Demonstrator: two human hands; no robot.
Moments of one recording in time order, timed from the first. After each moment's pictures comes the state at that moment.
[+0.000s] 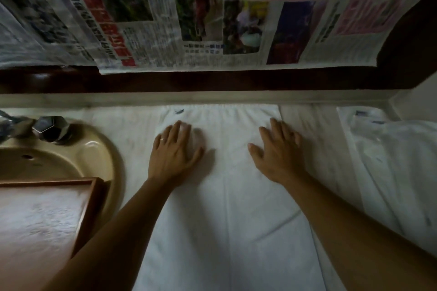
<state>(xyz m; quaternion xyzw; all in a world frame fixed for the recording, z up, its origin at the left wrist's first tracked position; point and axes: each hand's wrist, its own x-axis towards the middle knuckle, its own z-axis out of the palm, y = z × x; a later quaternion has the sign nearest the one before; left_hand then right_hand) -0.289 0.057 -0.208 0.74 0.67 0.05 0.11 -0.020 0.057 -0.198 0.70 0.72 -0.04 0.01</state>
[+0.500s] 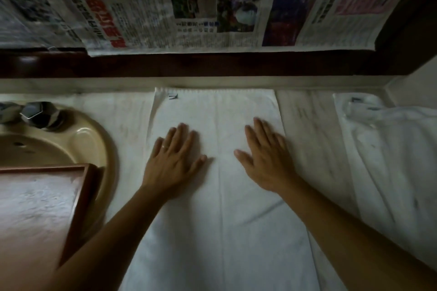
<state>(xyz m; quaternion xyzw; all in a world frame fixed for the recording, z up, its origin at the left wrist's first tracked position) -0.288 0.012 -0.219 0.77 0.62 0.00 0.12 -0.024 0.022 -0.210 0.64 0.76 -0.10 0.02</state>
